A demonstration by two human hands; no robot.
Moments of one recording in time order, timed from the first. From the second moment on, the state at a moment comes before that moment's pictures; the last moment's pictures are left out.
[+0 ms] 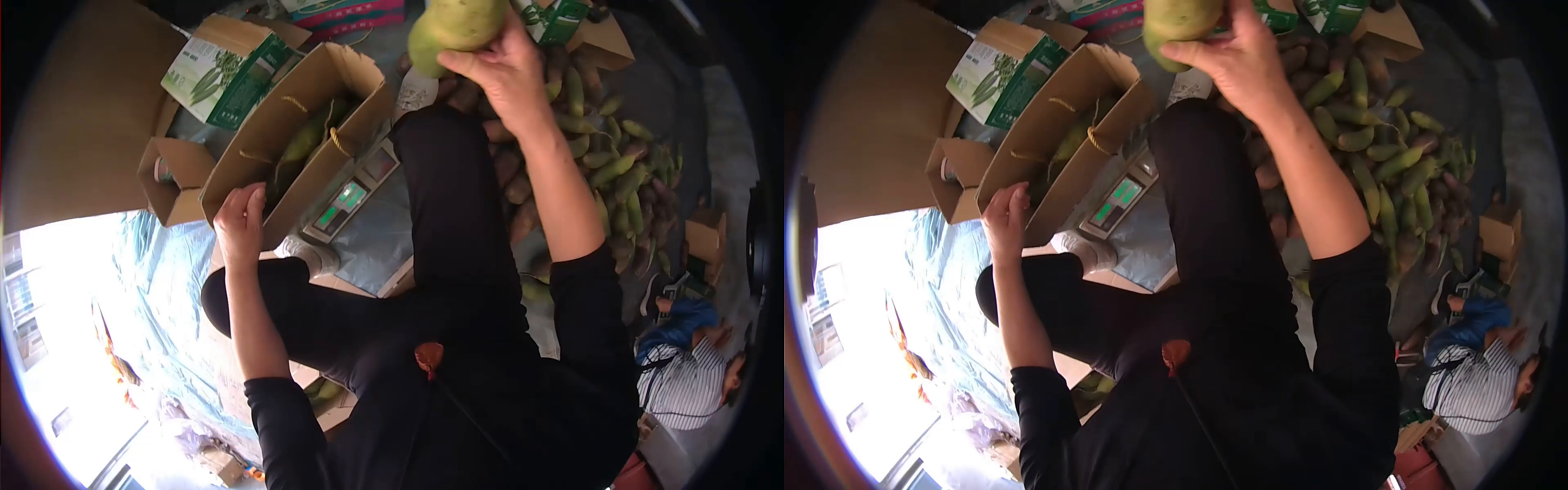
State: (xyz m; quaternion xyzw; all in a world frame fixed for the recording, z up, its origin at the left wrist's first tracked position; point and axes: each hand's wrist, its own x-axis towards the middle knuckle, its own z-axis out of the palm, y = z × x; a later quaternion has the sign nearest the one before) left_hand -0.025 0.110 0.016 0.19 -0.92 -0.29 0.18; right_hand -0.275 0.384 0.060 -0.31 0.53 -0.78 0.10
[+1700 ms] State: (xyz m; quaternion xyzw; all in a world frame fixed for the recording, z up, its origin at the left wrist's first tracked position) left_hand 0.007 0.054 0.008 0.35 -0.79 -0.43 0.25; right_hand -0.317 0.491 -0.063 -0.02 0.80 -0.57 0.19
